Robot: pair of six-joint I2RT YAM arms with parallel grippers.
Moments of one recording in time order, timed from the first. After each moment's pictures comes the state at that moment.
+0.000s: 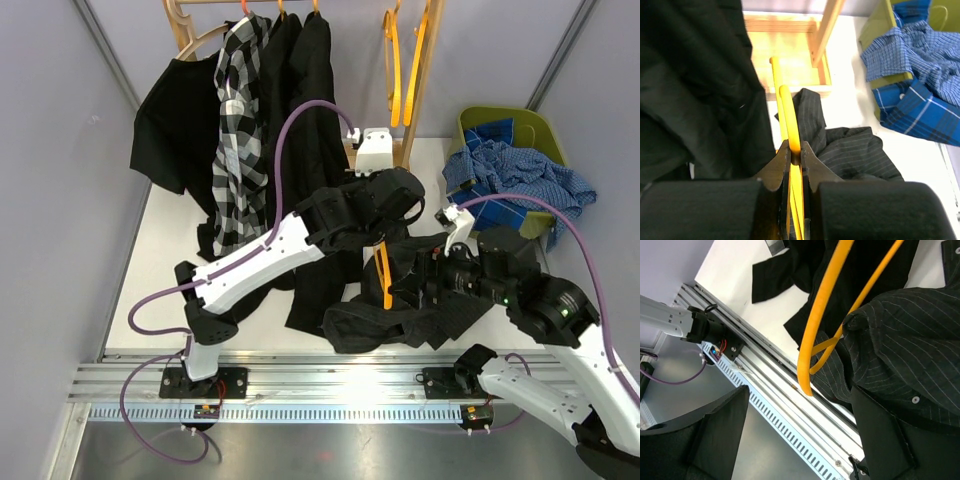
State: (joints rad) left arm -1.17 1.92 2.28 -1.02 -0.88 -0.74; right arm 0.67 0.74 1.18 -0.95 -0.24 0.40
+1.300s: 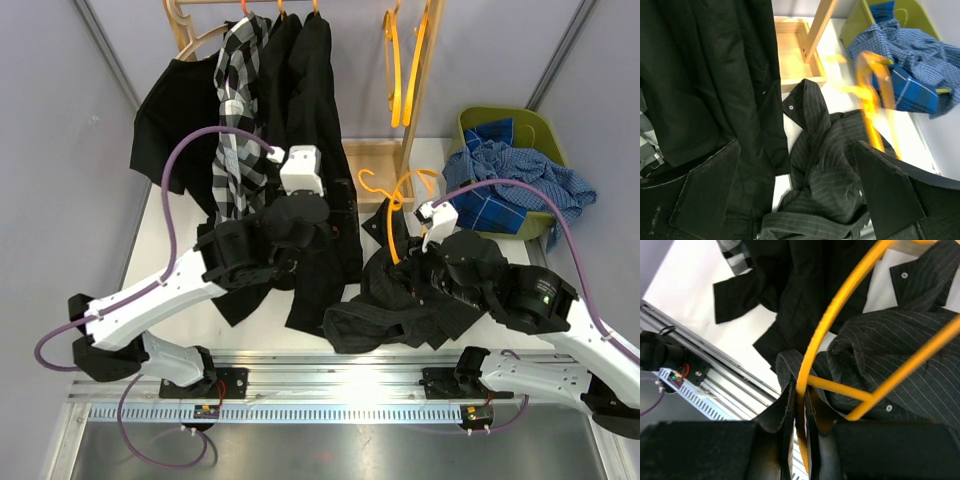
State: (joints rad) left arm -1.16 1.38 1.66 -0.73 -0.76 -0.63; right arm 1.02 0.86 1.25 -0.93 0.28 0.48
